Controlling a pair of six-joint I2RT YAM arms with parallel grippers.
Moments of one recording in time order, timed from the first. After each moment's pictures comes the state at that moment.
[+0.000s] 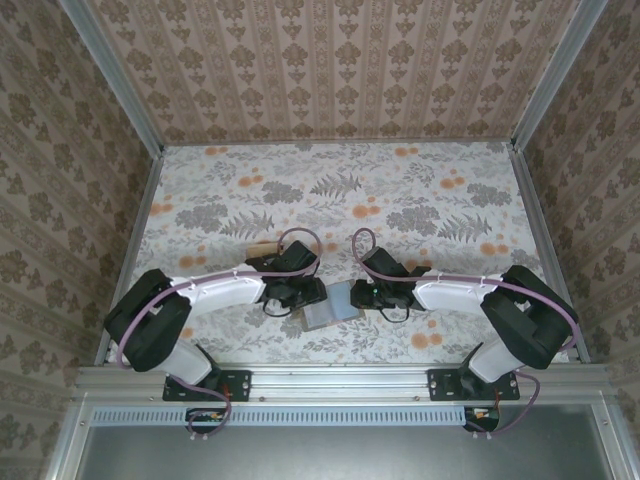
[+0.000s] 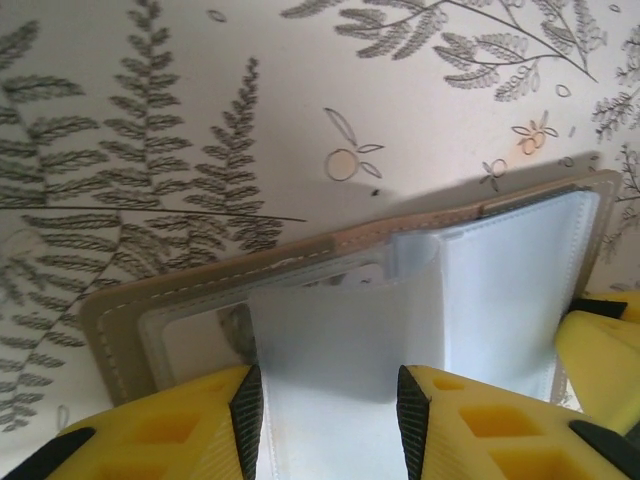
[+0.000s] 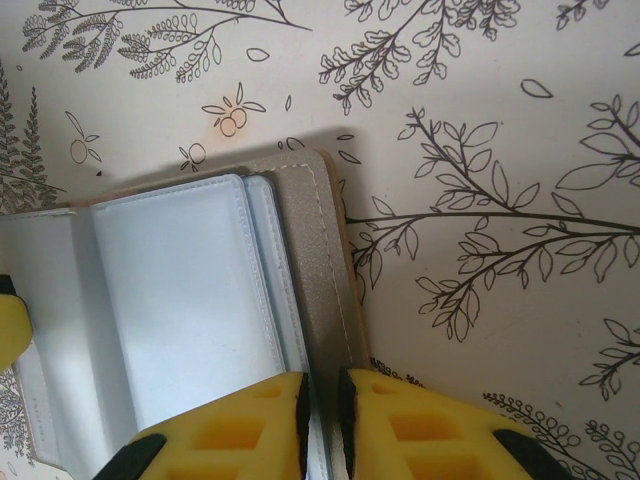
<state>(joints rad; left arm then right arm) -0.87 1.50 0.75 -0.37 0.16 -1.02 0.74 1.52 0.64 -0.16 -0.14 0.77</state>
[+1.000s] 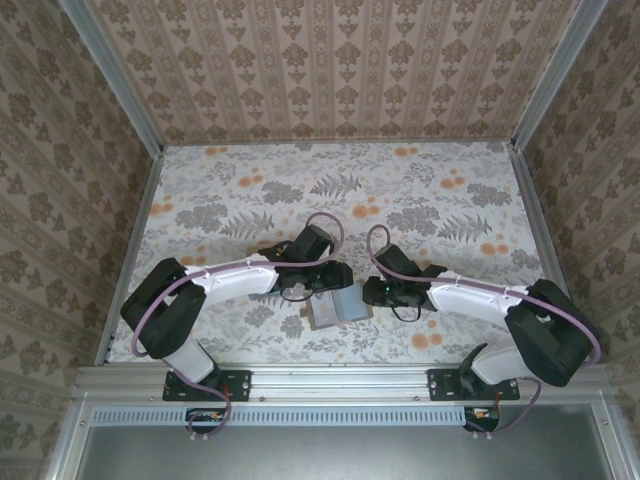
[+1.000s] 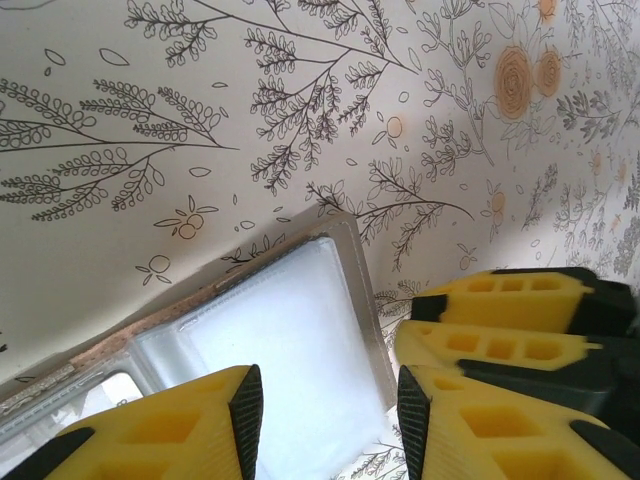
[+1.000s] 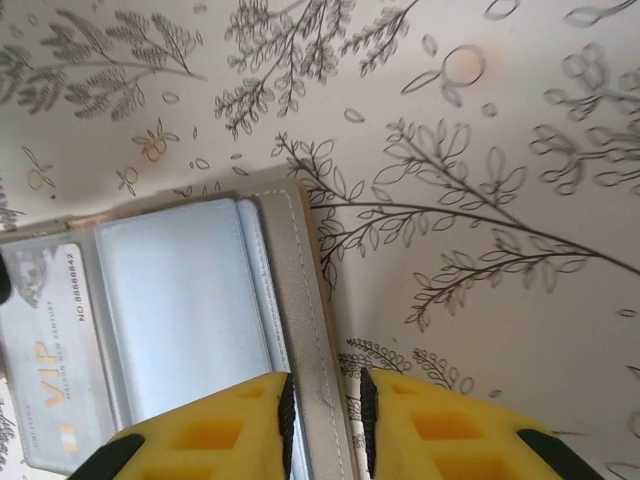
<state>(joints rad) -0.88 1.60 0.88 -0.18 0.31 -0.86 0.68 1.38 0.62 -0.30 -0.07 0.75</state>
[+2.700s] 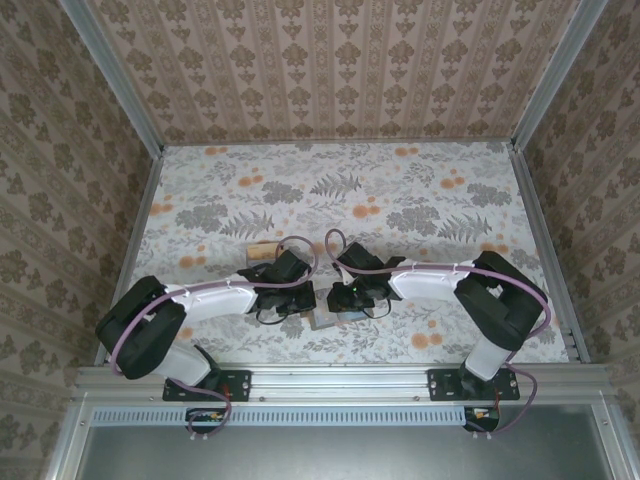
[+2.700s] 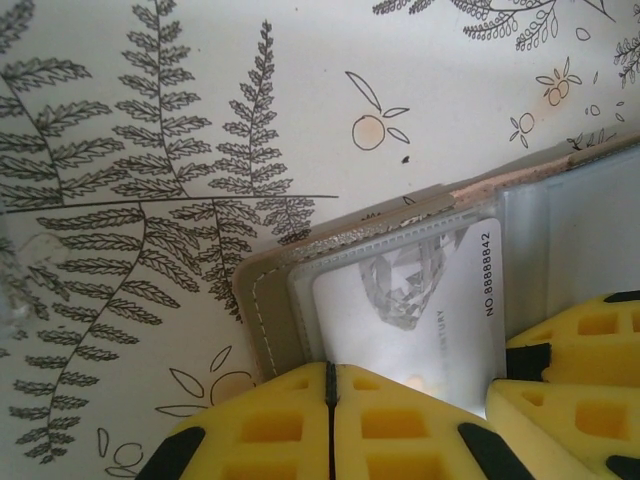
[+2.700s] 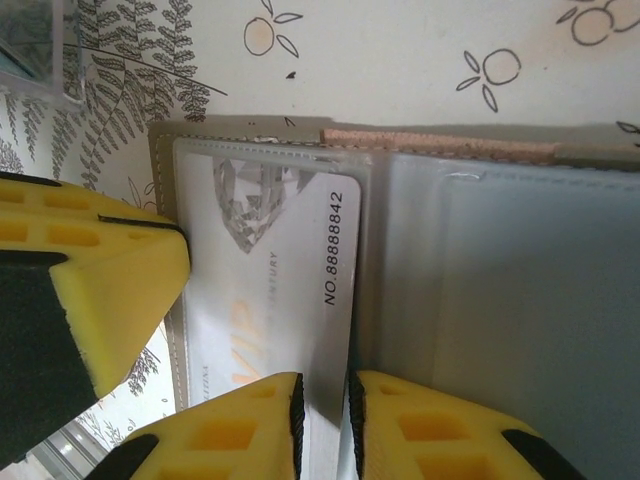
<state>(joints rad) -0.86 1.45 0.62 -0.25 0.17 -0.91 0.80 1.68 0.84 -0.25 -0.33 0.71</state>
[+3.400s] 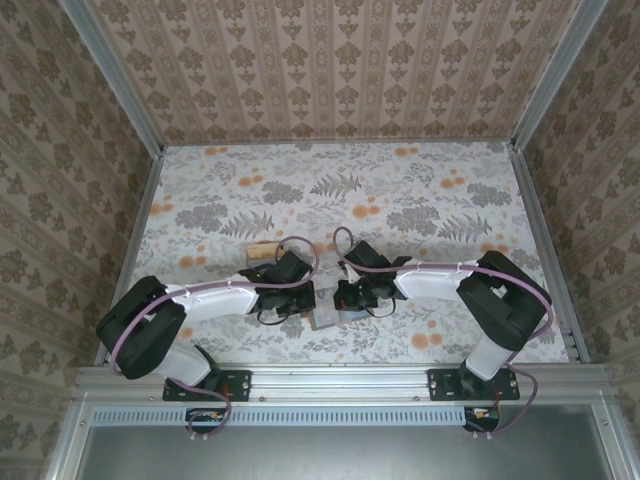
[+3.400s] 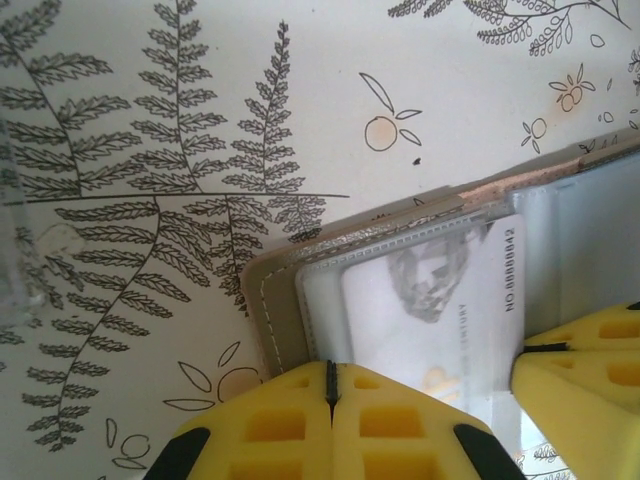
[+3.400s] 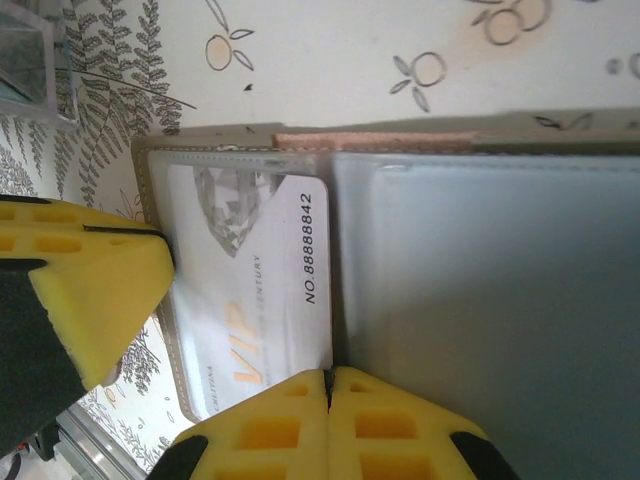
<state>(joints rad) -0.87 1.45 0.63 -0.28 0.14 -0.93 0.75 1.66 0.79 -0.21 -0.37 0.74</state>
